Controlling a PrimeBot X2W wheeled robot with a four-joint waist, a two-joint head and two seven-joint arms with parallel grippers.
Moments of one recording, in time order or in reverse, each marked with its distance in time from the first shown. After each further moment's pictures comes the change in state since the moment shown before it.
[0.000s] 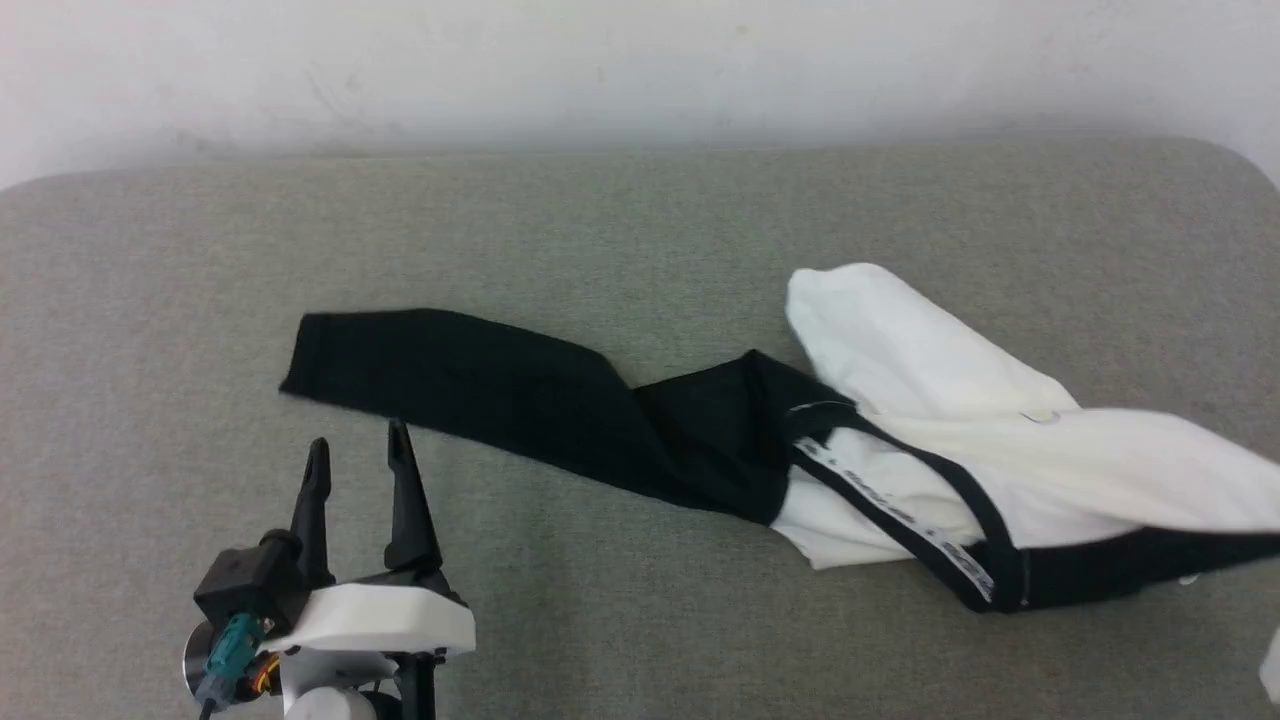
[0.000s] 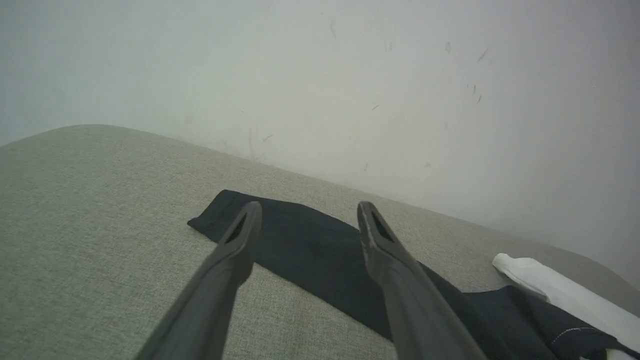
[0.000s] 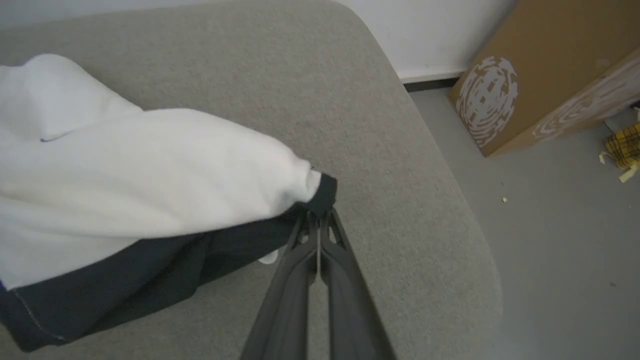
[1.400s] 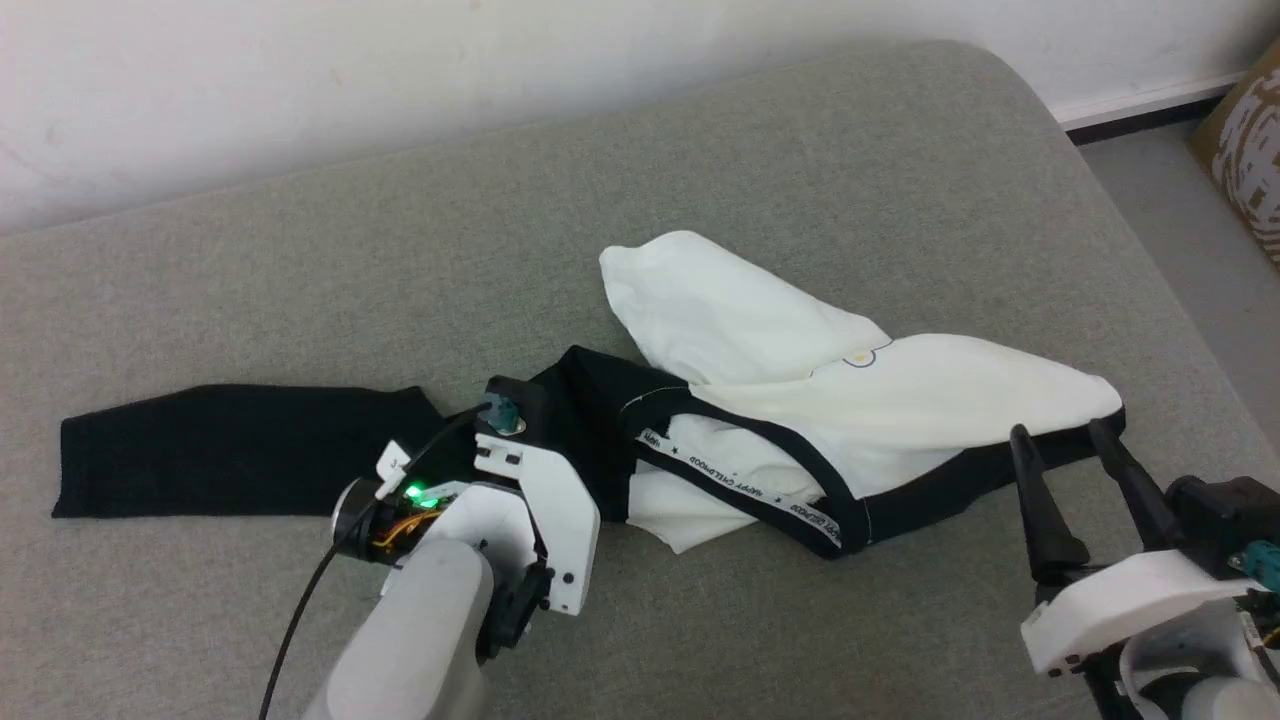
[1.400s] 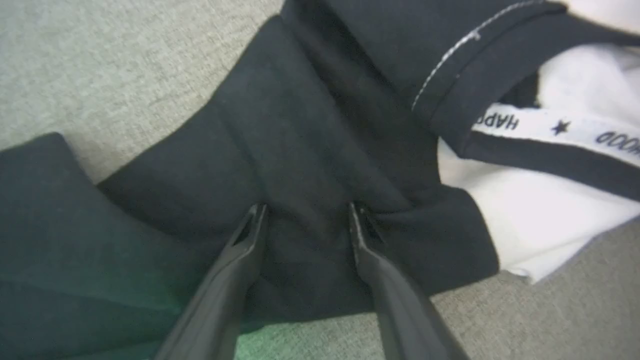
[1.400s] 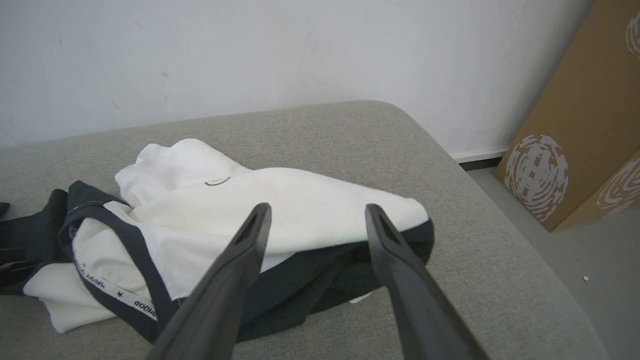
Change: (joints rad) left arm -0.351 0.062 -0.308 0.325 0.136 -0.074 0.817; right arm -0.024 0.003 0.362 0.172 0.089 0.000 -0.561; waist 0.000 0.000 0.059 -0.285
